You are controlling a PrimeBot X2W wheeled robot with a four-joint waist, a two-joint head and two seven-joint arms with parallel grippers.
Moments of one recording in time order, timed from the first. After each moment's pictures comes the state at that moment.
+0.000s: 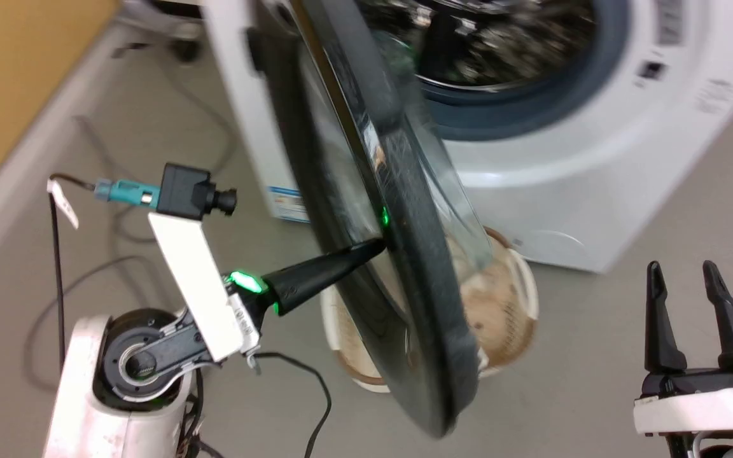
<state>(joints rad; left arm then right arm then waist) -0.37 0.11 -0.08 -0.15 -1.40 -0.13 0.99 -0.03 -0.05 -0.11 -0.03 0.16 0.13 -0.26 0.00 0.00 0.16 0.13</state>
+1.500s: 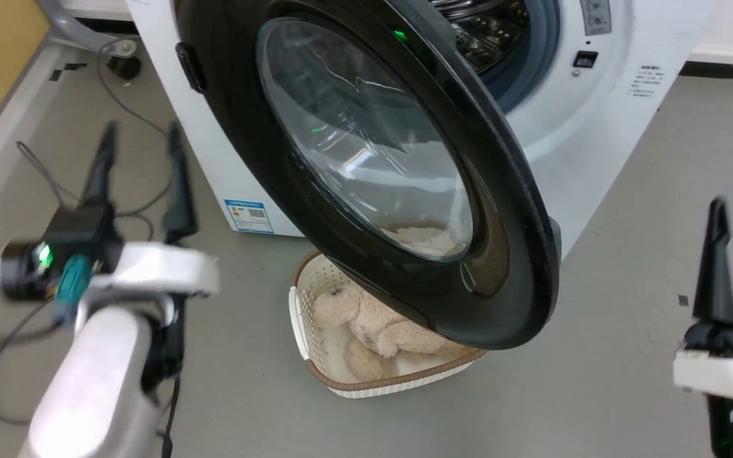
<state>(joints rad) -0.46 0.34 -0.28 0.15 -0.36 0.29 -0.26 -0.11 -0.05 -0.17 -0.17 0.21 0.13 -0.26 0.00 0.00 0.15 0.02</state>
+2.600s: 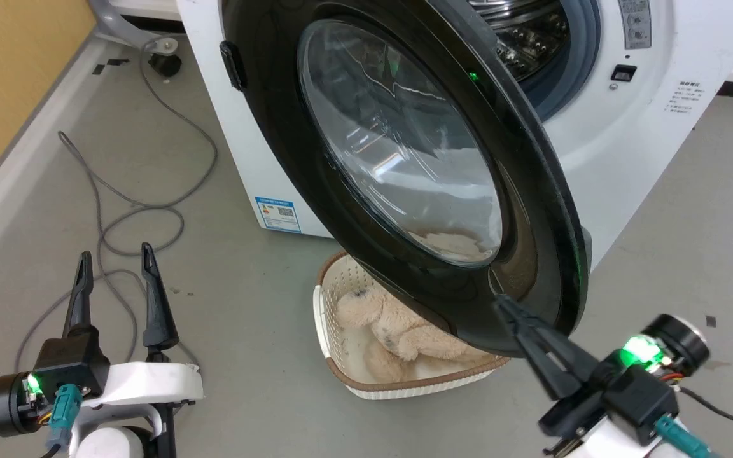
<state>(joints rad) -0.10 0.13 0.02 0.01 -0.13 0.18 -0.26 -0.12 -0.32 0.40 -0.09 0.07 0.13 -0.26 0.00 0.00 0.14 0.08</state>
